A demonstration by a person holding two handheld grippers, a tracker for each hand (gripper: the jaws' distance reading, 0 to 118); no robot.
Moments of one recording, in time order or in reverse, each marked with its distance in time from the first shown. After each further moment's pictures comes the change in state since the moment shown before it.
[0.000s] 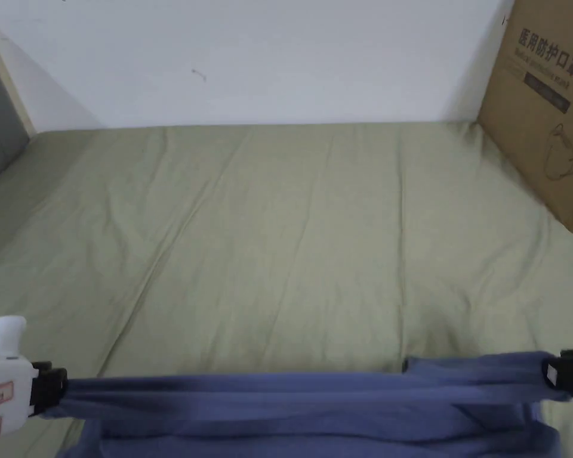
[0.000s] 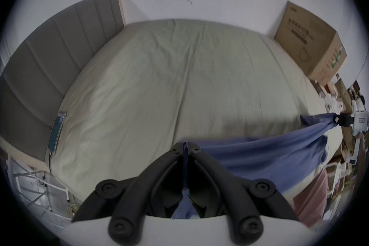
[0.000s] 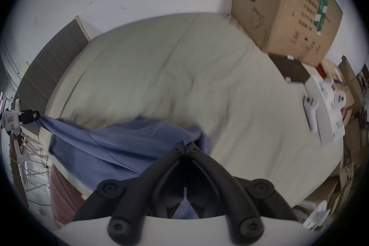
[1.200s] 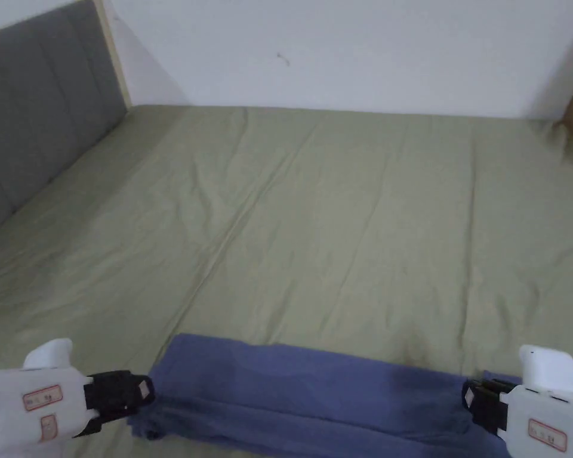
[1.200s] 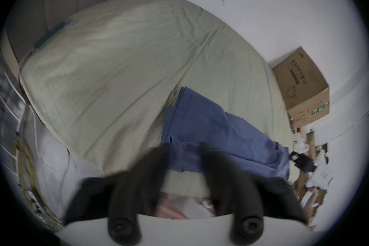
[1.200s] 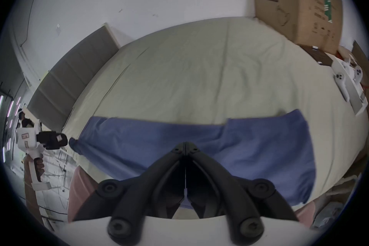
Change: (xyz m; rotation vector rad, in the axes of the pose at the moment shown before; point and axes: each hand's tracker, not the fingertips) left arm -0.062 -0.113 0.010 -0.017 -0.266 0.517; right arm -0.152 -0.069 -0.028 0.136 0.218 -0.016
